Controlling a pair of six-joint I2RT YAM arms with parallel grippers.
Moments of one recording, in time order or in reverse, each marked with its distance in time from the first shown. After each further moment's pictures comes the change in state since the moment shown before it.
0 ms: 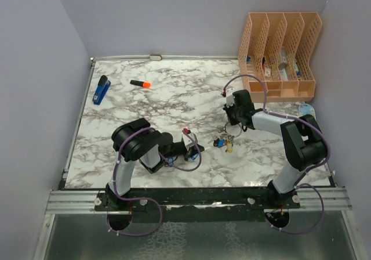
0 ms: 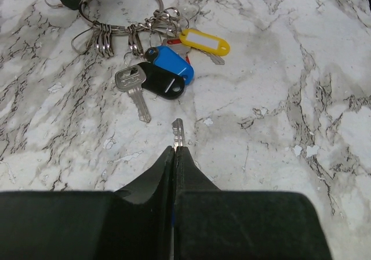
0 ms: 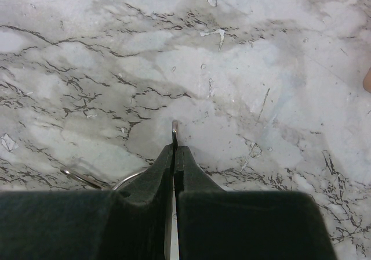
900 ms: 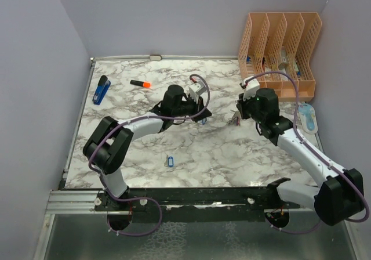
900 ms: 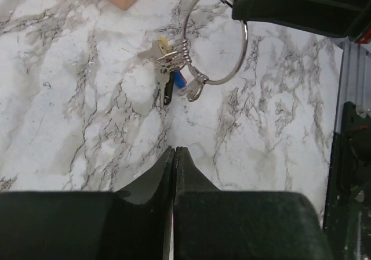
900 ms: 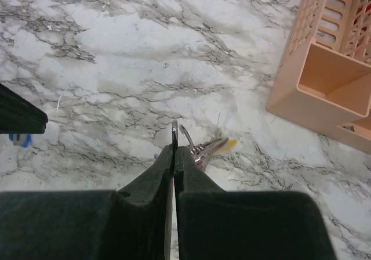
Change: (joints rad) left arm 0.139 -0.304 0.598 -1.037 0.034 -0.227; right arm 0.000 -0.540 -0.078 -0.080 -0.011 0.047
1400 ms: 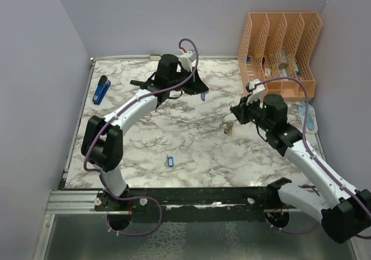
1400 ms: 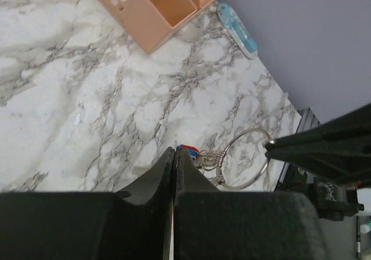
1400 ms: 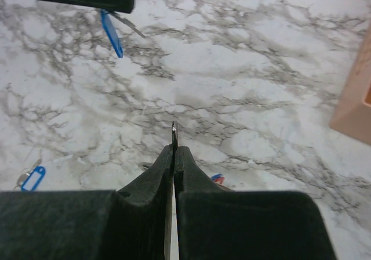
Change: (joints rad) left arm 0.101 0.005 0.443 -0.471 0.005 -0.209; right arm 0.025 -0.188 -0.018 -0.045 -0.146 0.157
